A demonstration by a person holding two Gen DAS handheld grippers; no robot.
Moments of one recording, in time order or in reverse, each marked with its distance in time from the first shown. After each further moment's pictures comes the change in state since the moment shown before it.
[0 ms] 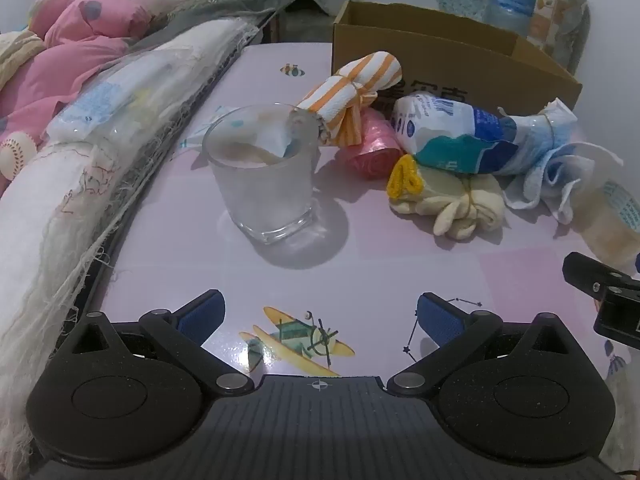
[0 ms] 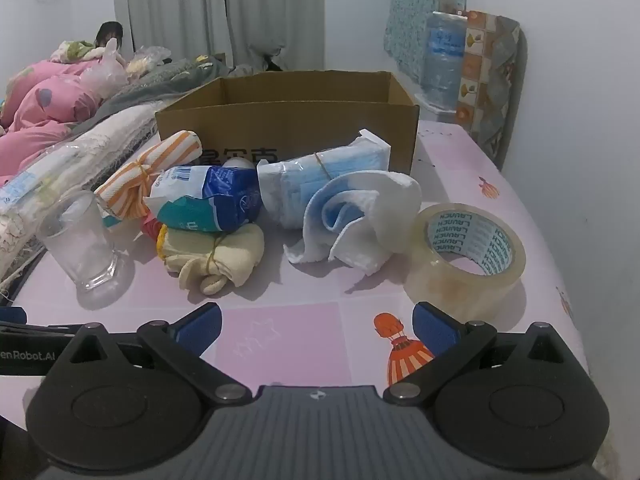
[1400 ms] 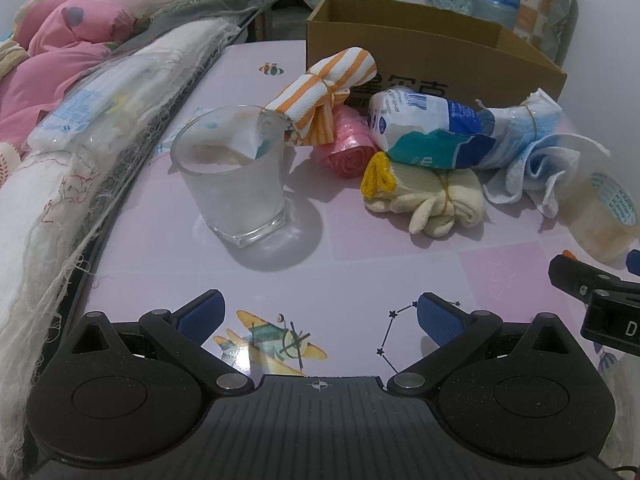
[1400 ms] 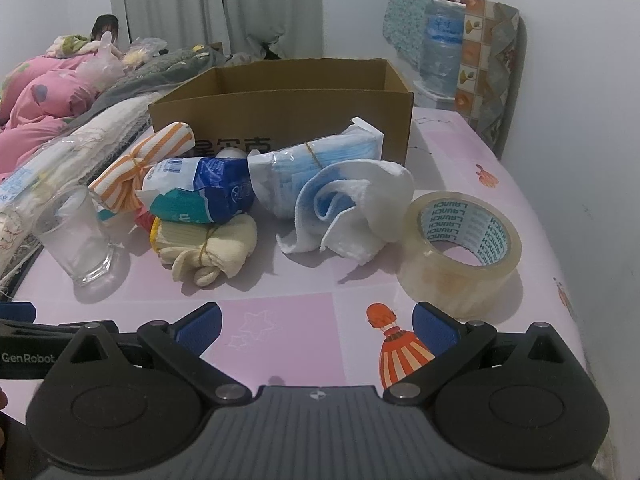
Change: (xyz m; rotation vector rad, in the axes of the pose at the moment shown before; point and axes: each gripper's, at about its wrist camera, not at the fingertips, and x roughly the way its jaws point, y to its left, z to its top) left arm 0.001 -0.015 0.002 0.030 0.000 -0.017; right arm 0.002 -0.007 0.001 0.011 0.035 0.004
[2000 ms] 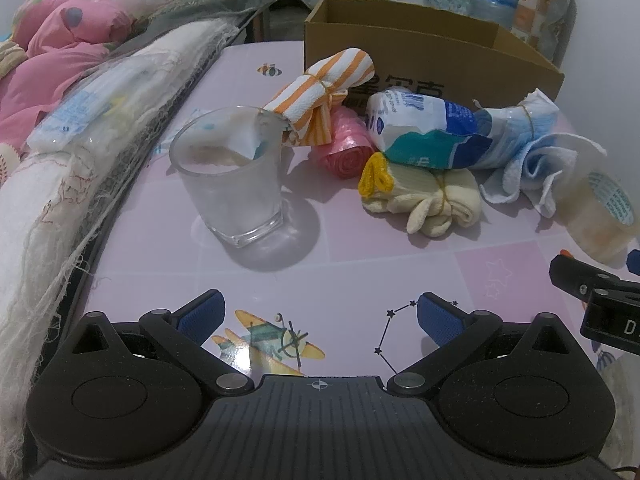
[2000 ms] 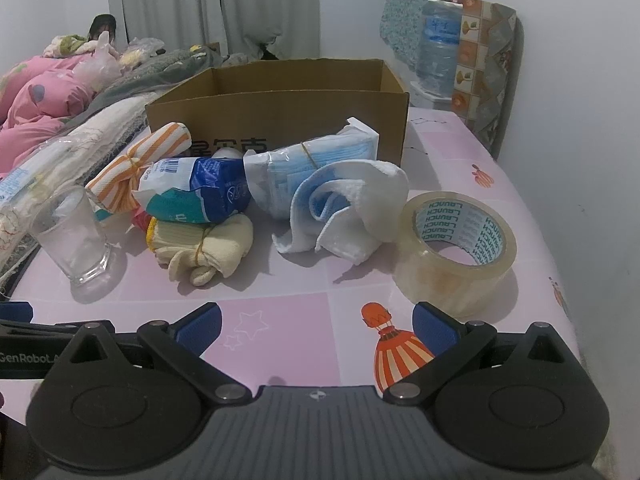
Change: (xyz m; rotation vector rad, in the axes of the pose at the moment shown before) left arm 0.000 -0.004 0.001 -0.001 0.001 -0.001; right arm -0.002 -0.003 -0.001 -0.001 -0.002 -0.010
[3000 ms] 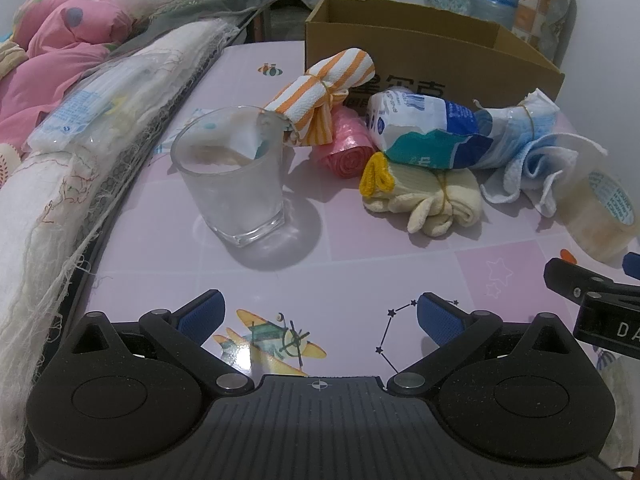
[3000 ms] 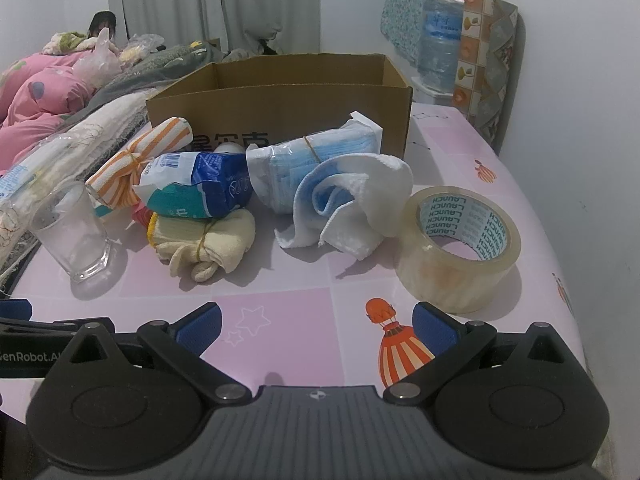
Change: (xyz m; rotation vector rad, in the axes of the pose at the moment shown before) left arm -0.001 0.002 0.000 0.005 0.002 -0.001; right arm 0.003 0.003 -0.002 0.002 0.014 0.000
